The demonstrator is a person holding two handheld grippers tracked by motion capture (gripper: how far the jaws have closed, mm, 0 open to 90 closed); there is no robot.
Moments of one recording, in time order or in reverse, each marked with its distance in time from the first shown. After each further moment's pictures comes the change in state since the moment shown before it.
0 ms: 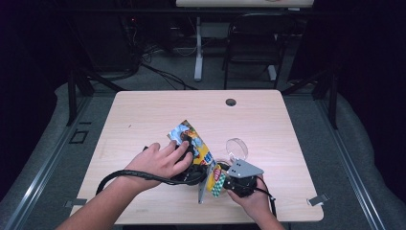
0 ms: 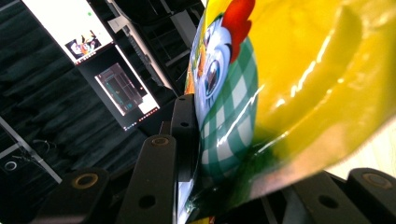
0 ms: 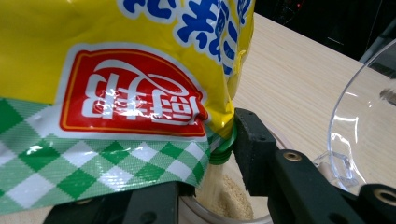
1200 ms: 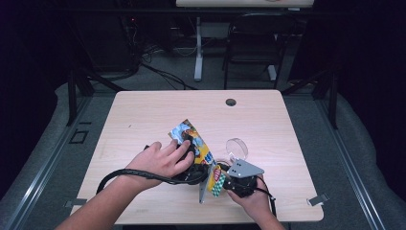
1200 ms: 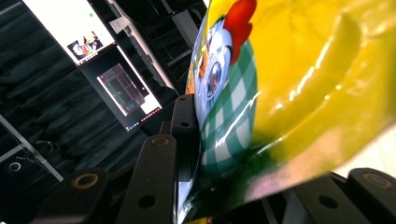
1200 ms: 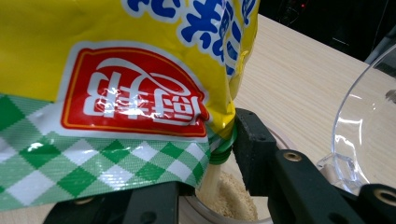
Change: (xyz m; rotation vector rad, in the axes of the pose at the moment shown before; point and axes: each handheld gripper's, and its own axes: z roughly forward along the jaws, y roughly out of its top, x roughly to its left) left arm 0.004 0.001 -0.002 0.002 0.013 0.017; right arm 0.000 0.001 -0.001 -0.005 0.019 0.006
